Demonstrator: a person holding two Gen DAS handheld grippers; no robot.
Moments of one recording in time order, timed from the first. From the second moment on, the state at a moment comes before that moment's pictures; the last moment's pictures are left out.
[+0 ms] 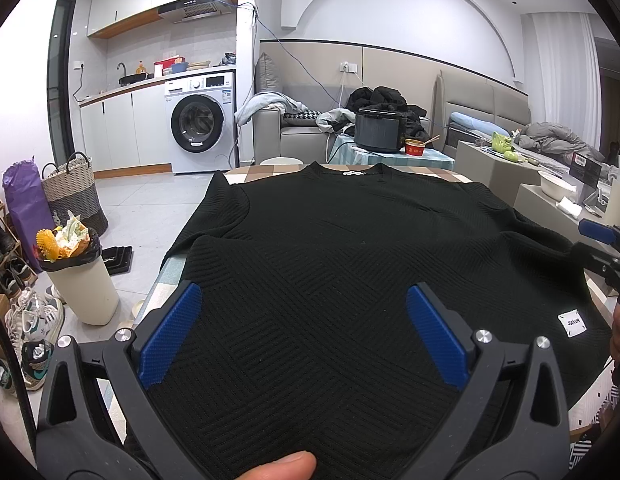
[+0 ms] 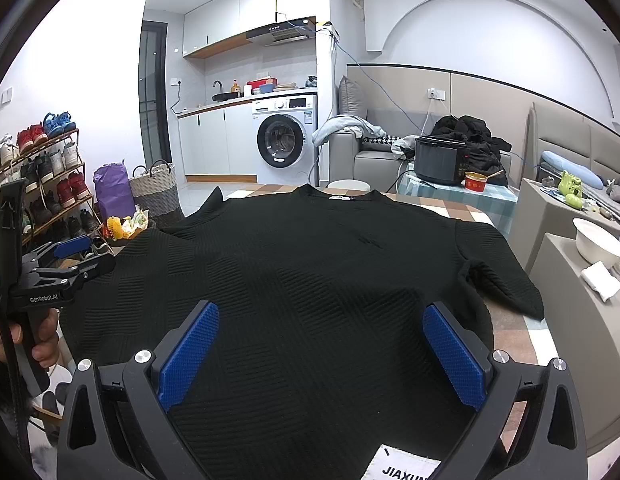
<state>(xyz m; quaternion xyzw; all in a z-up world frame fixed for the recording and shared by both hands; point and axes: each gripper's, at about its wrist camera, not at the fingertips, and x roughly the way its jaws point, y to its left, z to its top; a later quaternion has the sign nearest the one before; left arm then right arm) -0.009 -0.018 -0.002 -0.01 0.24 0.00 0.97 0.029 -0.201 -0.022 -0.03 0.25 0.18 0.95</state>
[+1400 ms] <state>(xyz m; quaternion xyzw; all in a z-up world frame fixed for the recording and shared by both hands) 0.063 0.008 0.013 -0.04 0.30 -0.01 0.95 0.093 -0.206 -0.042 0.04 0.36 0.03 0.93</state>
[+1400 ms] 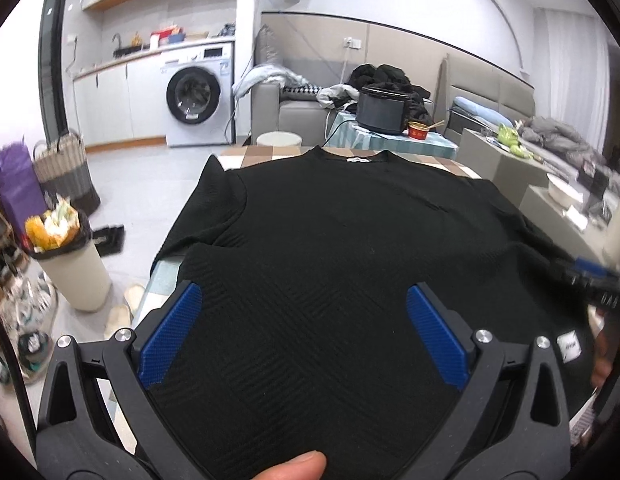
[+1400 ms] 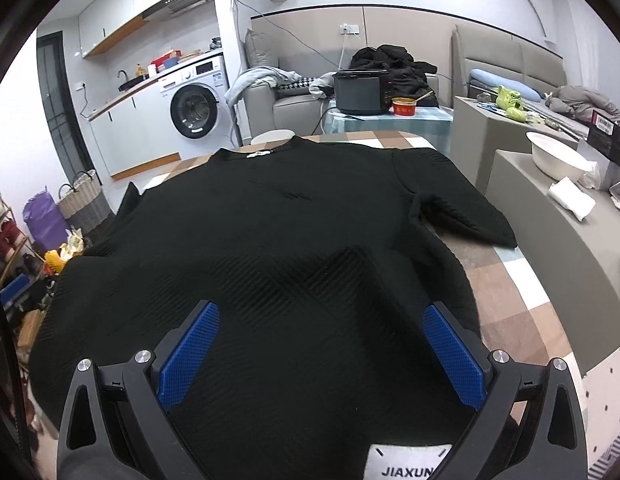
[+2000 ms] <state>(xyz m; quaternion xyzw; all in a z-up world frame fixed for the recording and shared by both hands) 0.152 0.048 0.009 -0.08 0.35 0.05 0.93 0.141 -0.241 -0.039 0.14 0.38 0.03 0.92</state>
